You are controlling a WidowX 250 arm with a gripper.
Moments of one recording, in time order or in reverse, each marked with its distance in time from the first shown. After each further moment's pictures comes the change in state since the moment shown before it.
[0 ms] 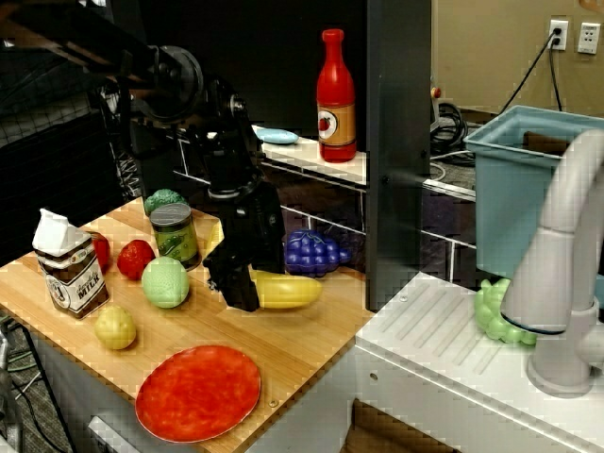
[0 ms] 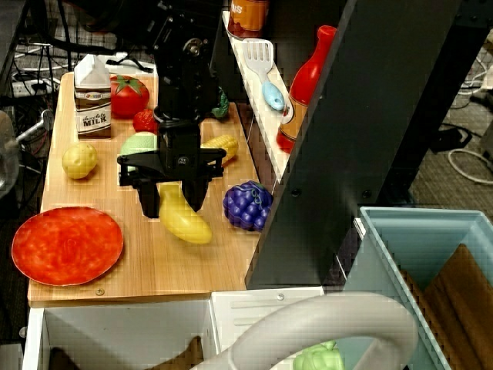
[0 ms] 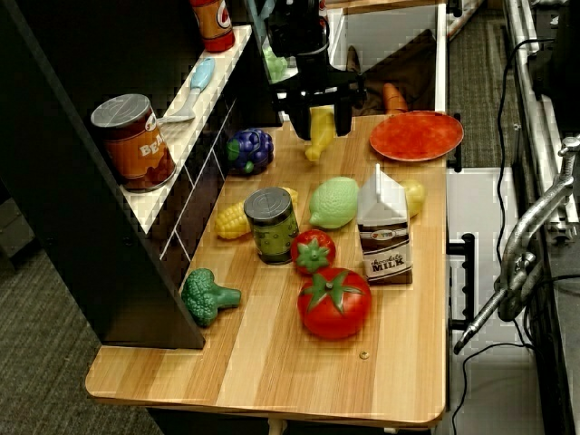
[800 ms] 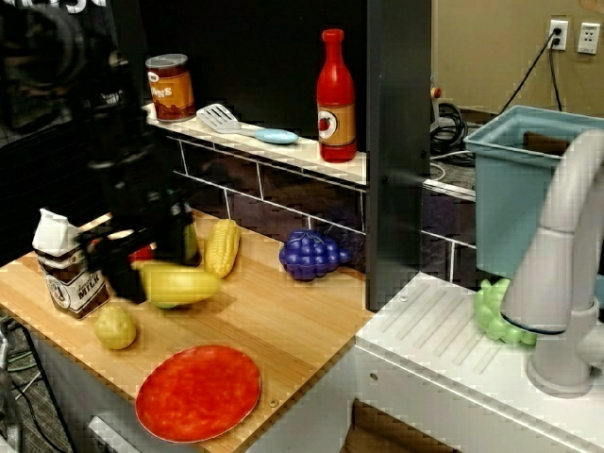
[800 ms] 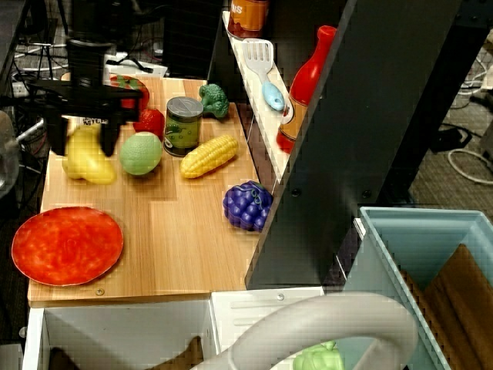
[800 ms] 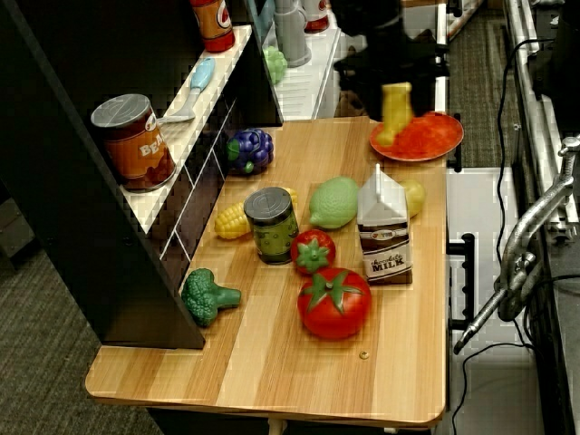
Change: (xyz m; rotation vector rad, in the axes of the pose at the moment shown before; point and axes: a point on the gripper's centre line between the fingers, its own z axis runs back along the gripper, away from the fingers) arm -0.042 -0.083 0.046 -0.100 -0.075 -0.124
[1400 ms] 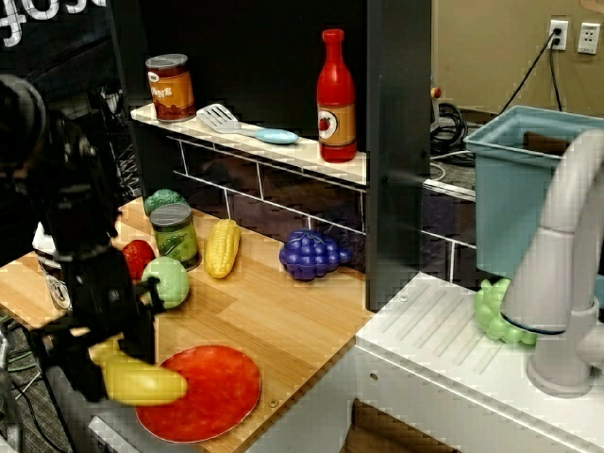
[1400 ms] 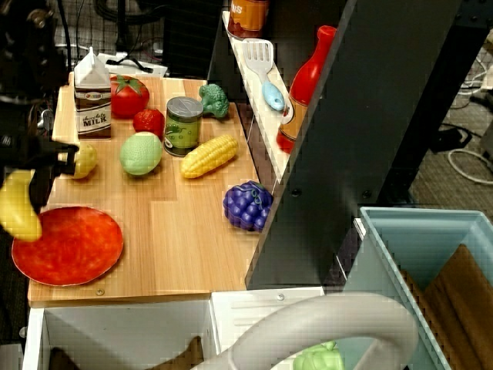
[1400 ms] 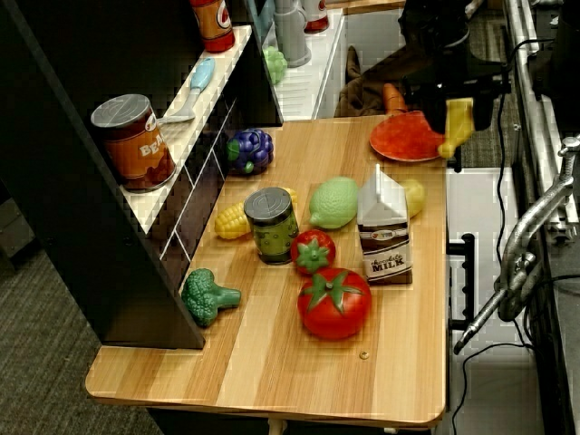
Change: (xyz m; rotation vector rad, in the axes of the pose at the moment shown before) arm 0.026 -0.049 -0.047 -0.046 0.030 -0.074
